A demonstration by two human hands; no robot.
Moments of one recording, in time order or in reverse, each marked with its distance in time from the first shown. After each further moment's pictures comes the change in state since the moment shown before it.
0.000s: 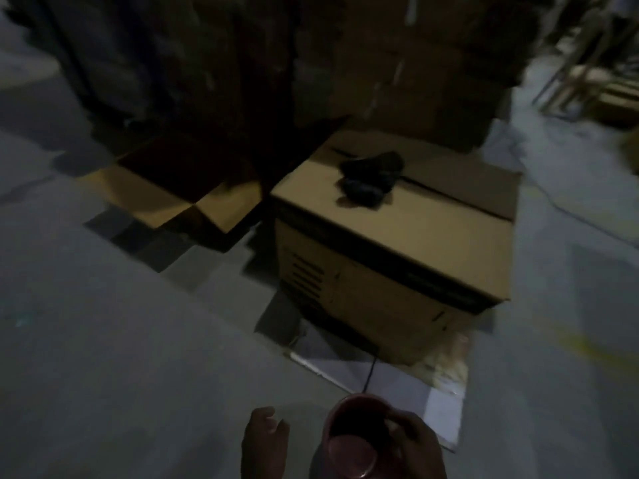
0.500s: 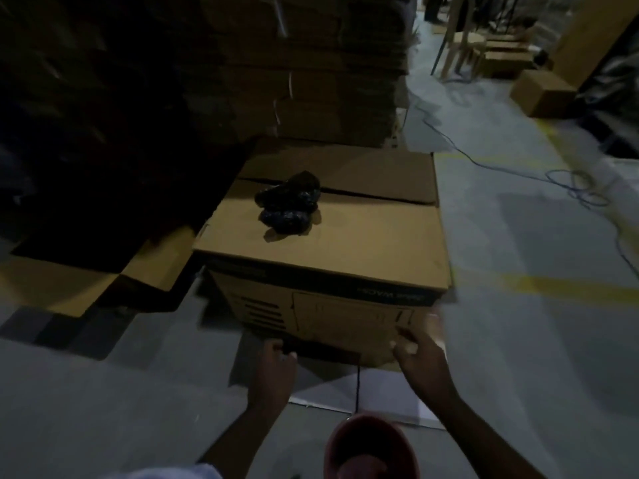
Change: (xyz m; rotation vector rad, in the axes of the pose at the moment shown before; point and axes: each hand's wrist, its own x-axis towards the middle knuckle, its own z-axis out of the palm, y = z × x) left_hand 0.022 0.258 0.058 0.281 -0.278 0.444; right_hand 0.120 -0.105 -0.083 -0.075 0.254 -0.104
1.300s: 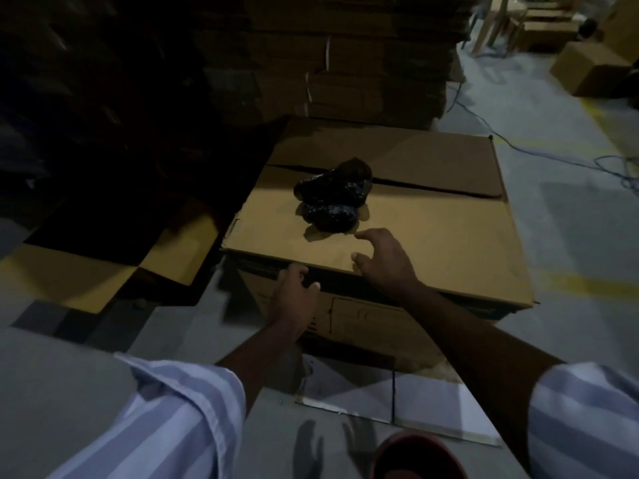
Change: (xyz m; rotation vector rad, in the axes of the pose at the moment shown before) left_hand 0.170 0.066 -0.052 0.182 0.003 0.214; right_hand 0.171 -0.179 0.127 -0.255 -0.106 -0.328
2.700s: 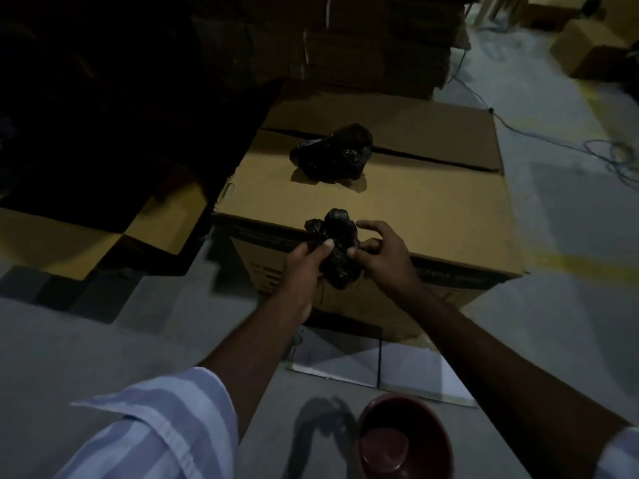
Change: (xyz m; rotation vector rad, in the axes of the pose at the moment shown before) left_hand -0.041 0.020 0.005 -0.866 -0.240 -0.221; right_hand -0.073 -0.014 0.001 0.561 -0.047 0.142
